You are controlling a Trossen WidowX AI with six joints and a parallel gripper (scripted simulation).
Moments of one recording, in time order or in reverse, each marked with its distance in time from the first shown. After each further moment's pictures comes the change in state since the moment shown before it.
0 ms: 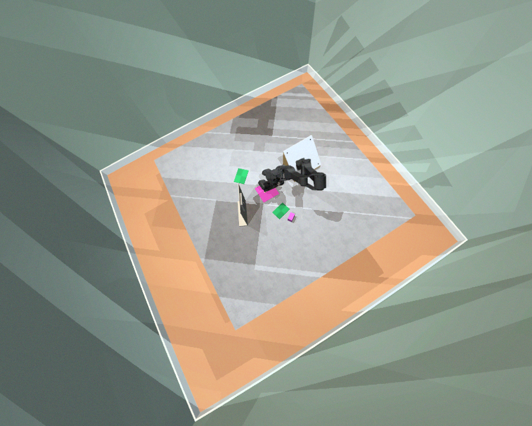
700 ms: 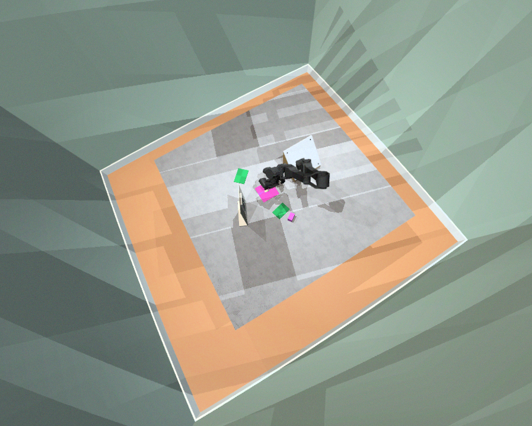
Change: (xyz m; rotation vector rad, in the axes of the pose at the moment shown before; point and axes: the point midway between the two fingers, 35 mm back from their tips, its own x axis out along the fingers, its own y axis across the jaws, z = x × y) arm -0.013 -0.002 0.003 0.013 -0.007 -0.009
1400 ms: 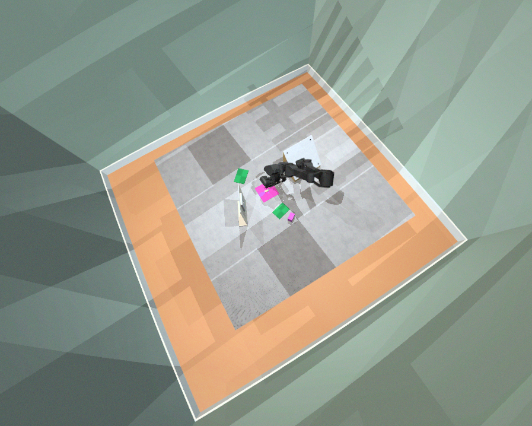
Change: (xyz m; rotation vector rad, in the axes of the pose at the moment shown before) arm -0.016 0.000 0.002 0.006 -0.001 -0.003
